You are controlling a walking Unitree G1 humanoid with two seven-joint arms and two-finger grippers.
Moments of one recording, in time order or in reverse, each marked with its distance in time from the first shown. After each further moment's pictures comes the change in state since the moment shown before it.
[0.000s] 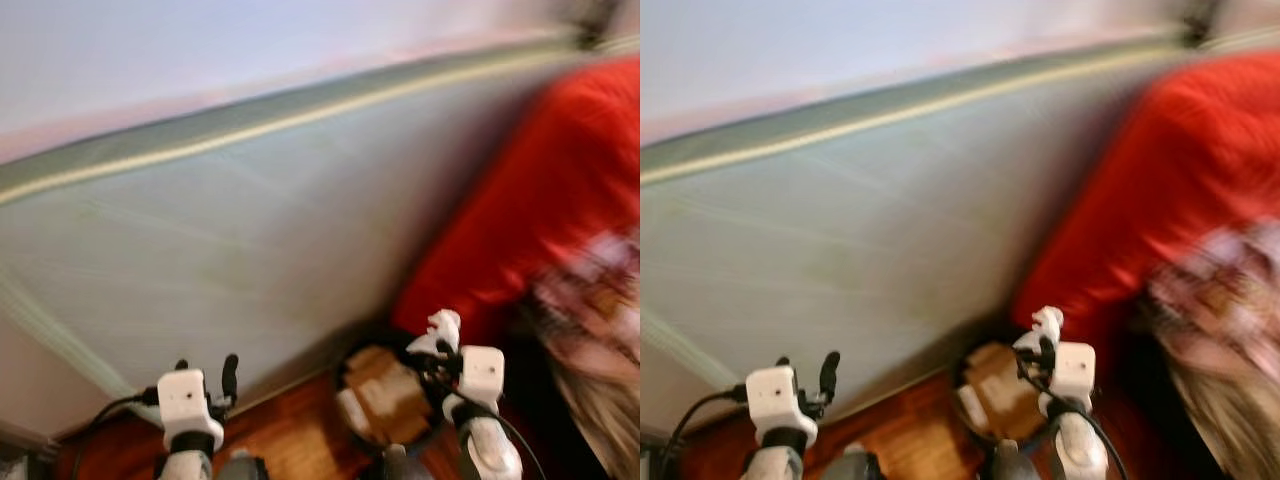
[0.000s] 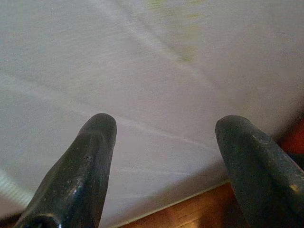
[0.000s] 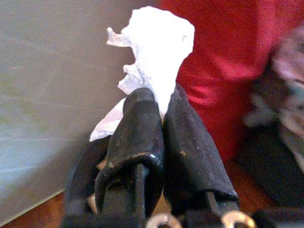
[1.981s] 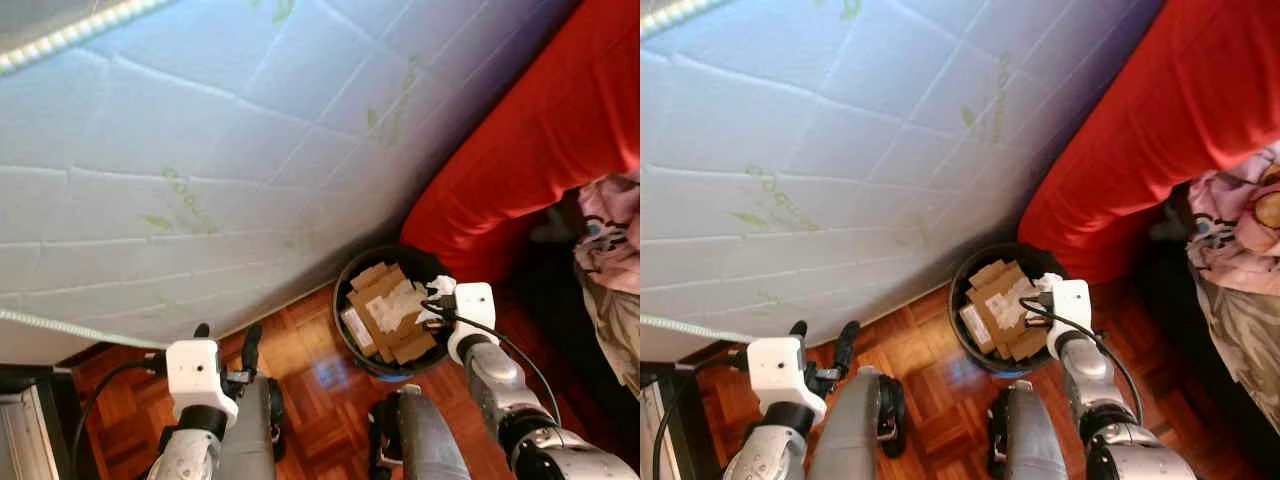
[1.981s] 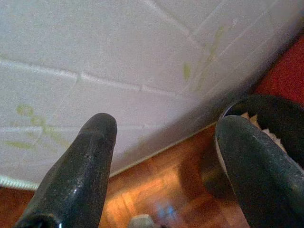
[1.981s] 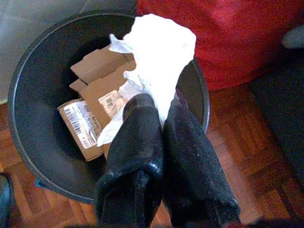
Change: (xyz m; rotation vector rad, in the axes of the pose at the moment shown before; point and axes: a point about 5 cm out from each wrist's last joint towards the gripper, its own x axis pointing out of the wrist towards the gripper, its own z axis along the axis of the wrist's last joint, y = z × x) left arm -0.013 -0.023 0.057 -0.037 -0.062 -0.143; right arm 0.067 -0.015 0.048 -0.140 0.192 0.029
